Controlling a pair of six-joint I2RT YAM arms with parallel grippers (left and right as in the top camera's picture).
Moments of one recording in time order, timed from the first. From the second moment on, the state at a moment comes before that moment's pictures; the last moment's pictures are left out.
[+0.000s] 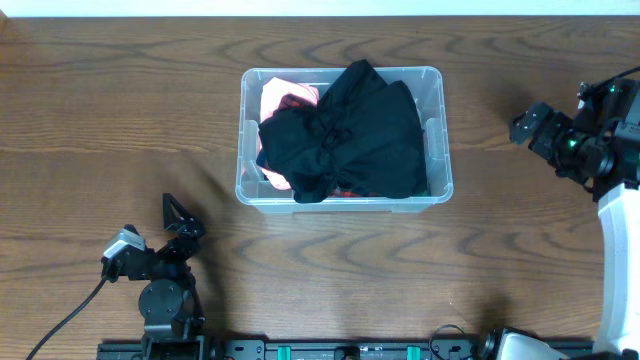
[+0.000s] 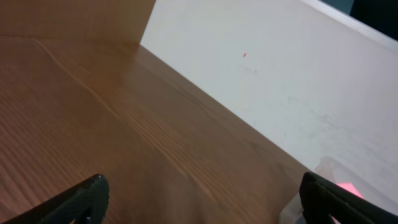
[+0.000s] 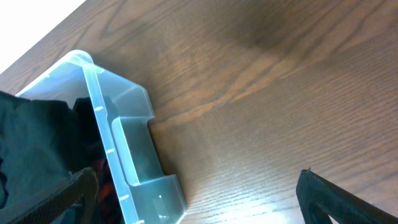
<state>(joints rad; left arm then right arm) 0.01 0.01 0.02 -0.09 -0.42 -0.54 -0.28 1.34 1.23 -0.85 -0.26 0.34</state>
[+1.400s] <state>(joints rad) 0.01 0.01 0.02 -0.09 -0.42 -0.55 0.00 0.01 0.14 -0.13 -0.09 0.06</state>
